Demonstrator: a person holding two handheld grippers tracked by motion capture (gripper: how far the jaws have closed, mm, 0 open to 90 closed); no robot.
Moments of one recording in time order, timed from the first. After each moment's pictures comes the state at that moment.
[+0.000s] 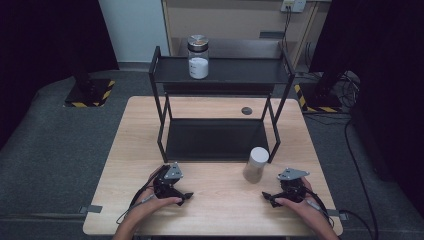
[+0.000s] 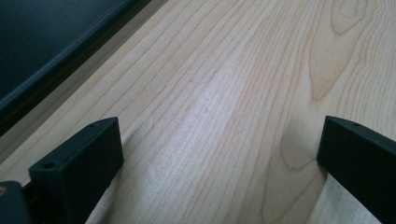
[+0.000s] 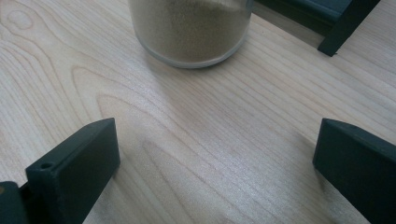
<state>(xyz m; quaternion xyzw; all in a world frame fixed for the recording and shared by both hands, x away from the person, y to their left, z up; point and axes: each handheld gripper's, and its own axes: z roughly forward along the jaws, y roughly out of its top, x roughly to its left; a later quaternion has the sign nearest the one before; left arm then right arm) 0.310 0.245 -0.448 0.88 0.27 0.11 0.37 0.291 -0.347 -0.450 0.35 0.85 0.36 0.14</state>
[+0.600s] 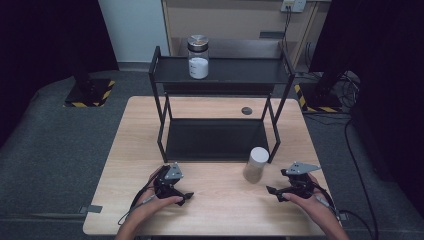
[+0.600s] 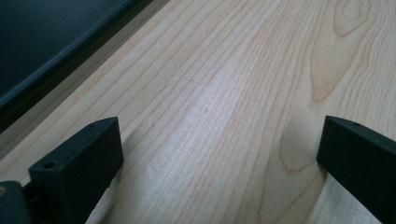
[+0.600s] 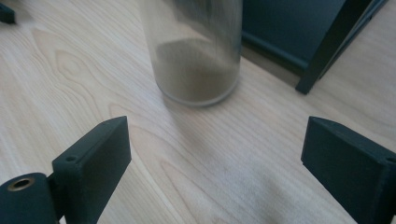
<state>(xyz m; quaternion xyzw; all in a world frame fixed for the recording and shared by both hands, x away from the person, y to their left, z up) 0.306 0.242 -0.448 0.88 0.28 0.11 0.37 0.294 -0.370 -0.420 0.34 0.84 0.41 0.12</state>
